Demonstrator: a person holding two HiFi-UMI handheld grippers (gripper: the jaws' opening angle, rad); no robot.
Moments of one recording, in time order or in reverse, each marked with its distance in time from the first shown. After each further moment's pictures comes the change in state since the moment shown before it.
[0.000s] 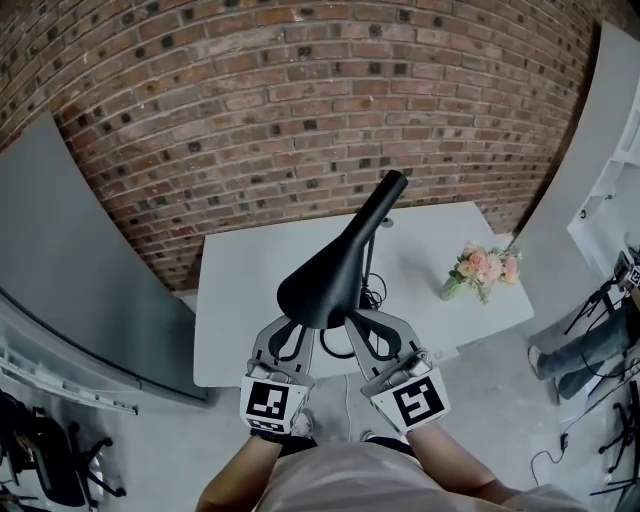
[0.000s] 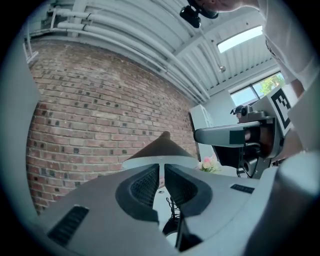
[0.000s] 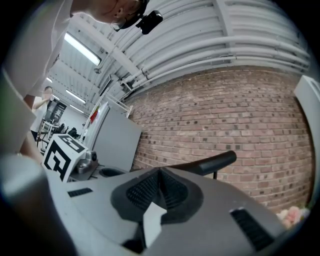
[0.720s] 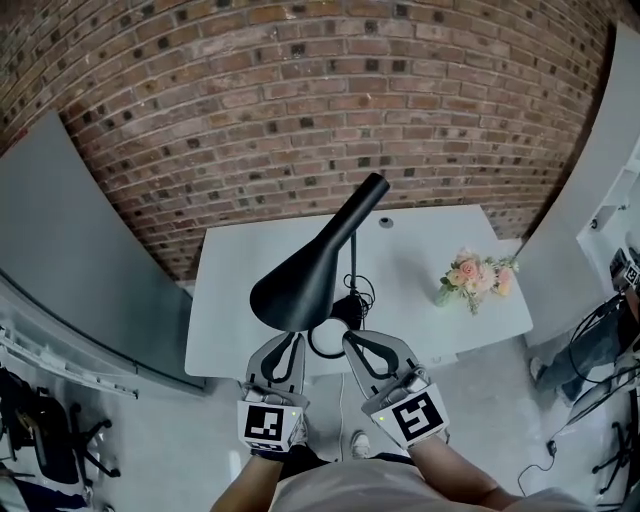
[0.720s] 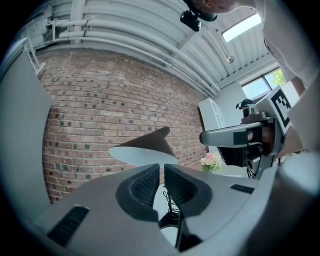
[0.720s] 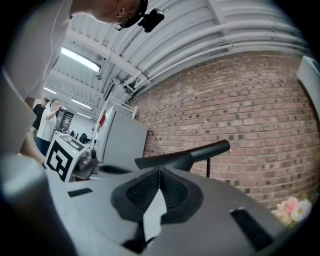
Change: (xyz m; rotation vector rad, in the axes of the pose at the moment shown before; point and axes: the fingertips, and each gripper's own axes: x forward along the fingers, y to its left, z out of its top) left arm -0.009 -0.044 -0.009 -0.015 0.069 0.151; right arm -0.047 -0.024 -0.017 0.067 0.037 0.119
